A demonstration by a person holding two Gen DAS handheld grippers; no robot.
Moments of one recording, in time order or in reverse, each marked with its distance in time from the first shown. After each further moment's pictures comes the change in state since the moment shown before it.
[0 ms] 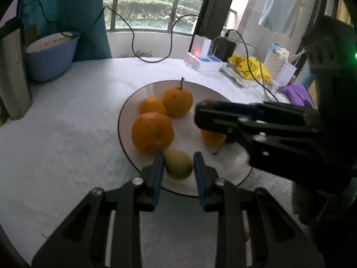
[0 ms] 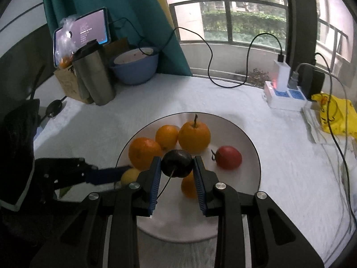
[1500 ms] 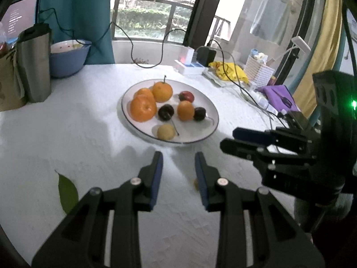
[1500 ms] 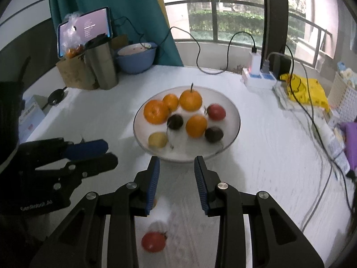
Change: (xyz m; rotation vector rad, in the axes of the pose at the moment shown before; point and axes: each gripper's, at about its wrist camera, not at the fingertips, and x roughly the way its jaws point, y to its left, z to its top) left arm -0.077 -0.024 -0.051 -0.002 -0.067 -0.030; right arm -0.079 0.037 -0.069 0.036 0.009 -0.104
